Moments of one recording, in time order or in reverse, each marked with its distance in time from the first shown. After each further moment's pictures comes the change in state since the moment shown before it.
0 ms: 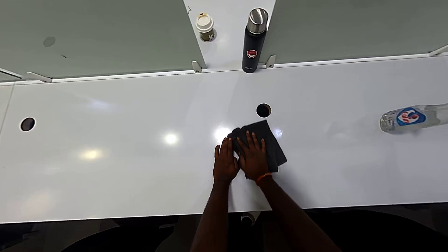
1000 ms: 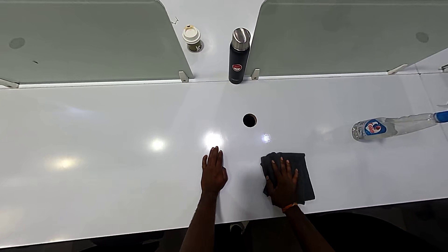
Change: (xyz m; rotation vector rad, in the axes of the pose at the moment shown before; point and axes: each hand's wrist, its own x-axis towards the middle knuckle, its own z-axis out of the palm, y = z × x) left_hand 0.004 0.000 0.004 0.109 -0.049 -0.005; right_hand -0.103 0.126 -0.032 -0.146 0.181 0.212
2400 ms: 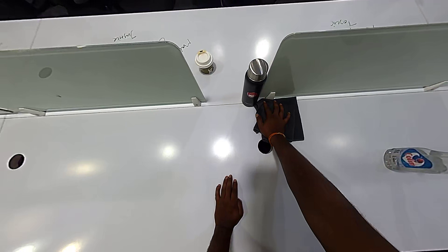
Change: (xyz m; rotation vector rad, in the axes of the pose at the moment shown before) left_hand 0.004 0.001 -0.006 0.067 -0.006 0.021; right_hand 0.368 -0.083 0.047 -0.021 -0.087 0.146
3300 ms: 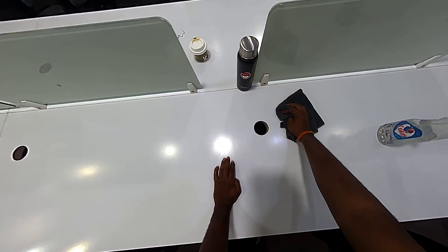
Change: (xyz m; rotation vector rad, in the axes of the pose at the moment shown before) left_hand -0.003 0.000 0.002 -0.025 0.010 -0.005; right_hand -0.065 0.129 -0.034 0.367 0.100 -0.207
